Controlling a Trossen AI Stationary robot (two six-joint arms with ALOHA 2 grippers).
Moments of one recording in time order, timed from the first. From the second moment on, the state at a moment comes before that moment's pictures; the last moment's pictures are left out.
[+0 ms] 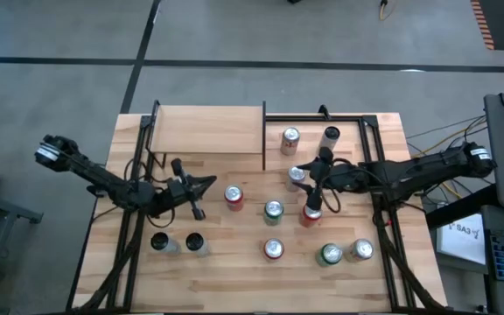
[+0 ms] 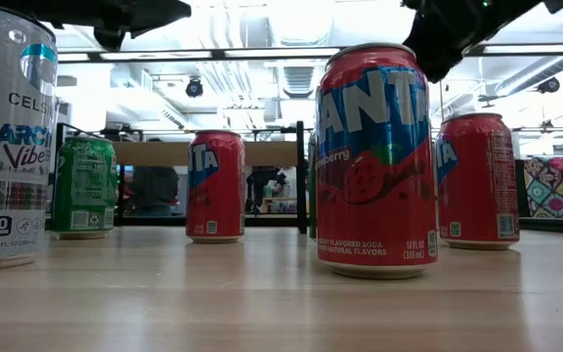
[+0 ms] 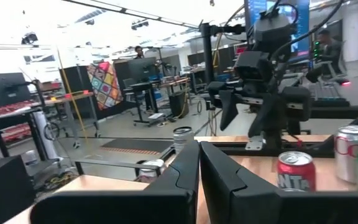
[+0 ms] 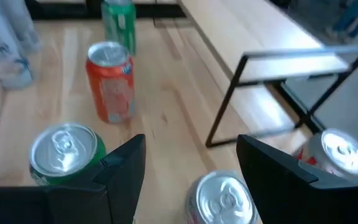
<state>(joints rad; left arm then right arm) -0.41 1.07 0.36 0.94 -0.83 0.32 0.11 1.08 0.74 -0.20 0.40 0.11</state>
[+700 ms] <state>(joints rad) -0.41 1.07 0.38 0.92 -0.83 0.36 0.10 1.28 1.09 -0.66 0.38 0.13</state>
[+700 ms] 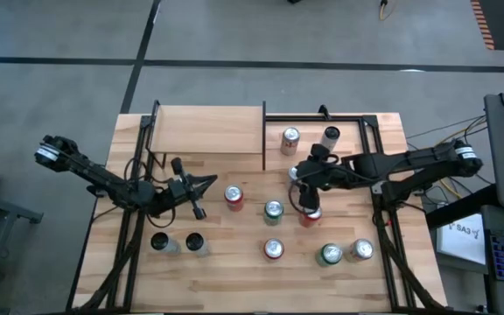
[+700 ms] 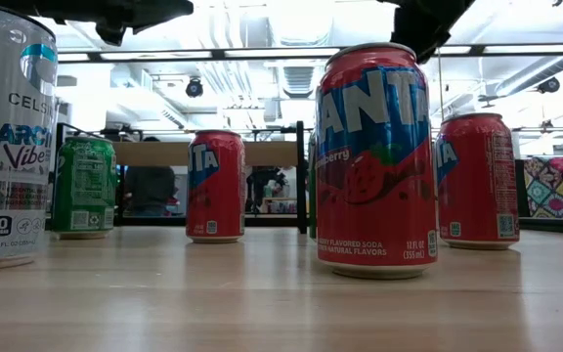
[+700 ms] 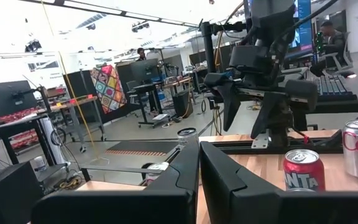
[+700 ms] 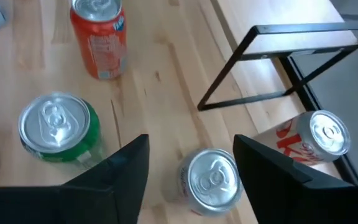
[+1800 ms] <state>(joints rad) -0.41 1.07 0.38 0.91 -0.83 0.18 0.10 1.30 1.16 -0.77 0.38 0.17</state>
